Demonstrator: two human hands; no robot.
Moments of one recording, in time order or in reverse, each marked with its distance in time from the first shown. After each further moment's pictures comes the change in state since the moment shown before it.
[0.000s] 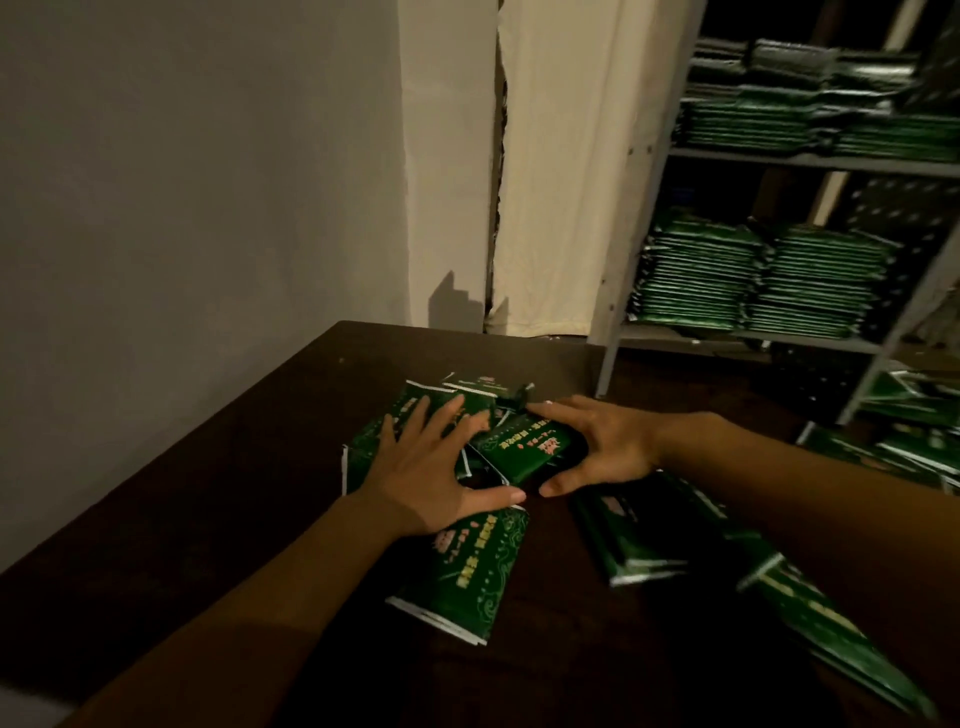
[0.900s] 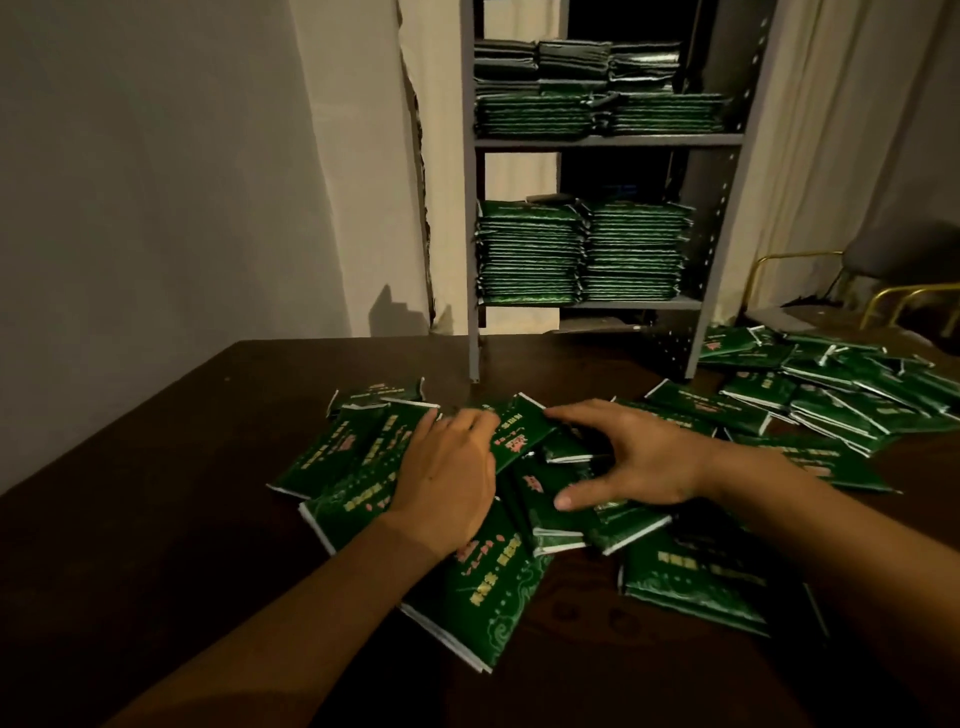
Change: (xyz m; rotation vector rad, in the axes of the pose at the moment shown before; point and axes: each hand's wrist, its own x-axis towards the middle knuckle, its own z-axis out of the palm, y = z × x) left_hand -0.002 0.185 0.023 -0.067 0.398 0.202; right_hand -0.153 0.114 0.036 0.292 0.295 -0.054
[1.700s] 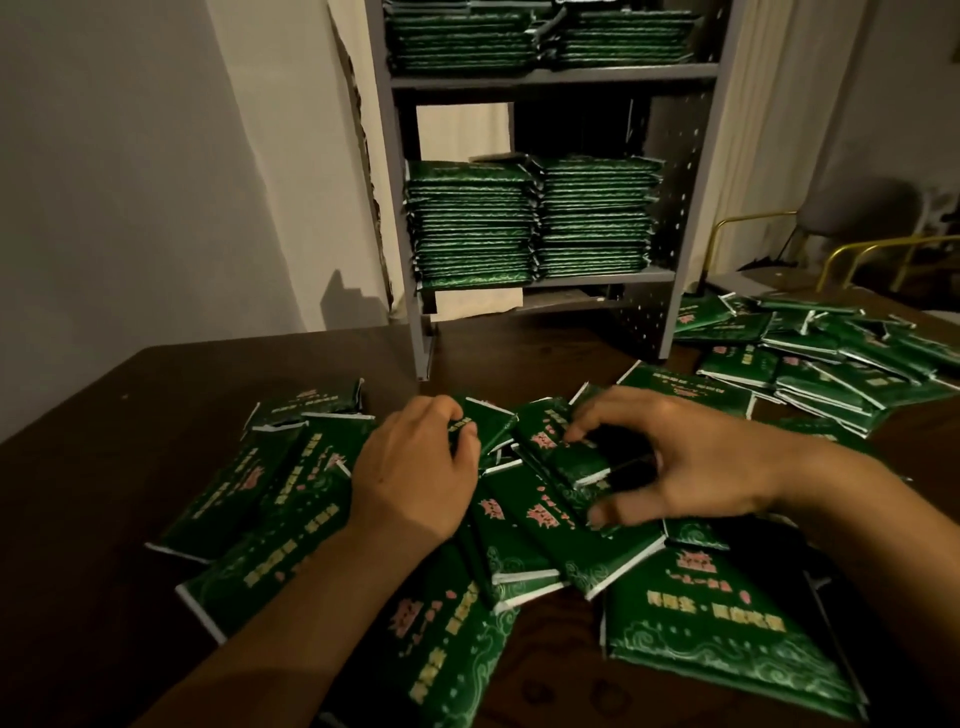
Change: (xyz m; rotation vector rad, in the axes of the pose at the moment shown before) left_hand 0.039 0.011 0.019 -0.119 0.016 -0.186; right_hand -0.021 0.037 -0.024 -0.051 0.006 0.027
